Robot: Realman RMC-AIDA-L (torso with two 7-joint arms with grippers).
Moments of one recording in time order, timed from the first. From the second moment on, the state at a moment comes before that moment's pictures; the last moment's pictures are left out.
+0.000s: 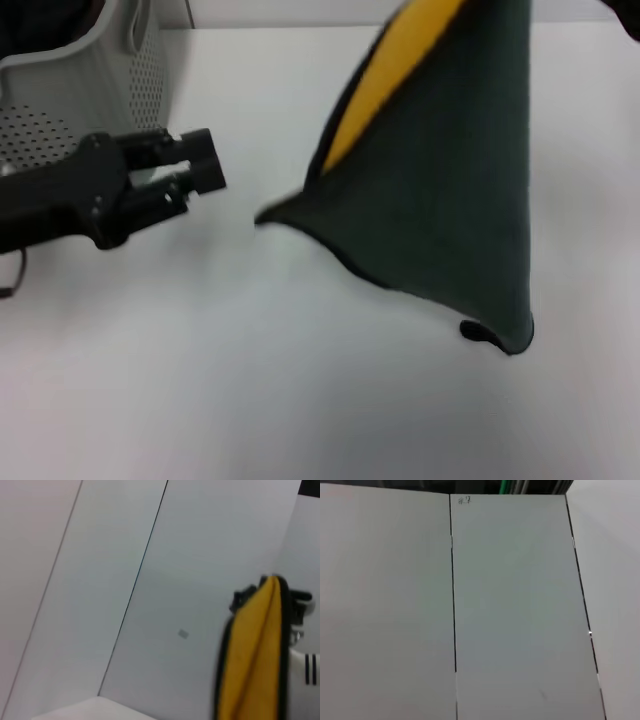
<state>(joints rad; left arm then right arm) -0.39 -2.00 0.77 0.66 1.61 1.87 -1.42 0.53 1.90 -1.33 -0.85 -0.86 -1.66 1.38</state>
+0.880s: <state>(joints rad) -0.39 -2.04 0.76 0.57 1.60 1.83 -1.26 0.63 1.91 -1.33 -0.87 -0.87 -1.59 1.42</state>
